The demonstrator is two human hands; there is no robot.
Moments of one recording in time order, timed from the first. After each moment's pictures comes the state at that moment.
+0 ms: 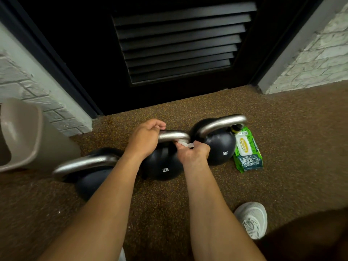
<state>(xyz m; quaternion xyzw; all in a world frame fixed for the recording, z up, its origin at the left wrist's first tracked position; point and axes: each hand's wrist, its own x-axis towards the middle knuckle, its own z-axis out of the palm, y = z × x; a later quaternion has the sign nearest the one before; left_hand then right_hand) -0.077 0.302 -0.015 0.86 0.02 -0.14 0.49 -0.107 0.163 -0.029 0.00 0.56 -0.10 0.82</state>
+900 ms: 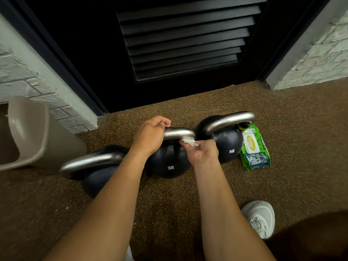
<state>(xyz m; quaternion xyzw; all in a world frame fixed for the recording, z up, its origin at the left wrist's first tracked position) -0.074 0.302 -0.015 0.86 0.01 -0.14 0.49 -0.110 0.156 -0.034 -0.16 0.59 -0.03 0.79</state>
